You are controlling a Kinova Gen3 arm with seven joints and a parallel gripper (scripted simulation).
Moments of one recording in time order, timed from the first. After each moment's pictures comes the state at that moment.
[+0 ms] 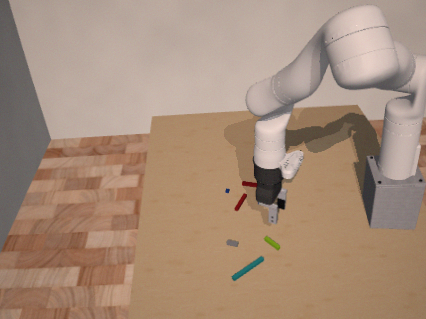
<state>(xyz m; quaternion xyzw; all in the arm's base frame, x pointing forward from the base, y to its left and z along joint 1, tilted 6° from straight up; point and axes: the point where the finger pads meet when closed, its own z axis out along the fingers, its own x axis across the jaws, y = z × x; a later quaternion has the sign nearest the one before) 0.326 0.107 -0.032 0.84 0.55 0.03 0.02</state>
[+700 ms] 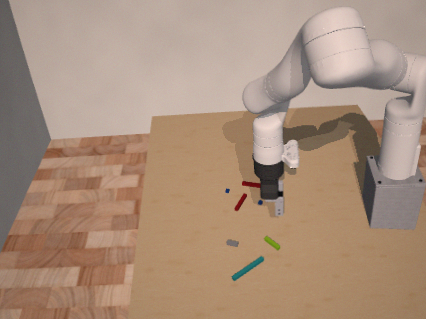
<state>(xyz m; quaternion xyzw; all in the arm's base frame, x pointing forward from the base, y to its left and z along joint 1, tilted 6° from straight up) 0.320 0.070 -0.040 0.71 0.70 0.01 0.02</state>
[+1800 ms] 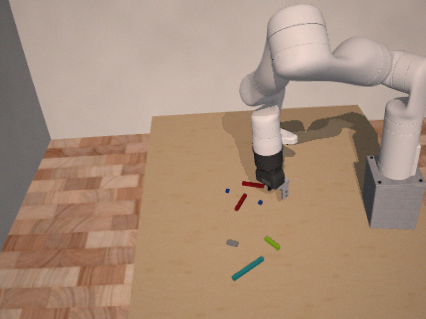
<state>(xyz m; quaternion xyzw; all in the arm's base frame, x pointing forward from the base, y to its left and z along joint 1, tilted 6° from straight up) 0.324 0.000 -0.050 0.36 0.93 -0.01 0.00</state>
